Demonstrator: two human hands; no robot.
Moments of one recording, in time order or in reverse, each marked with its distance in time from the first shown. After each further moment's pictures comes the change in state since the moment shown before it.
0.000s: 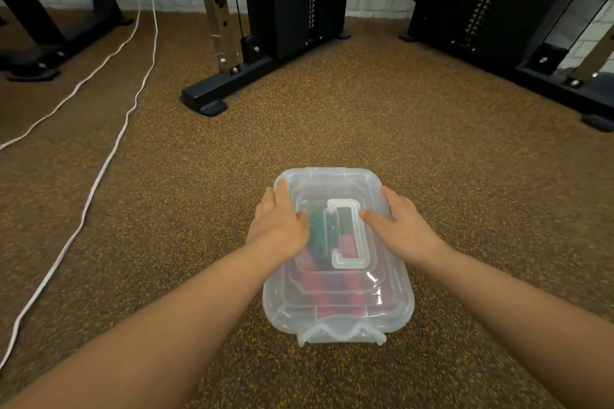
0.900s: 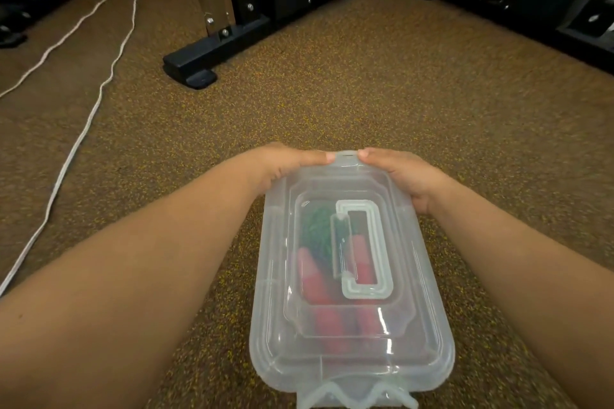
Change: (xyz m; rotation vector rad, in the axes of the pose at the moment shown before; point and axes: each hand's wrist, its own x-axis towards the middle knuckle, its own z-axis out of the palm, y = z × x) left_hand 0.123 0.013 -0.022 -0.538 -0.363 -0.206; right_hand 0.131 0.006 0.001 0.674 -0.212 0.154
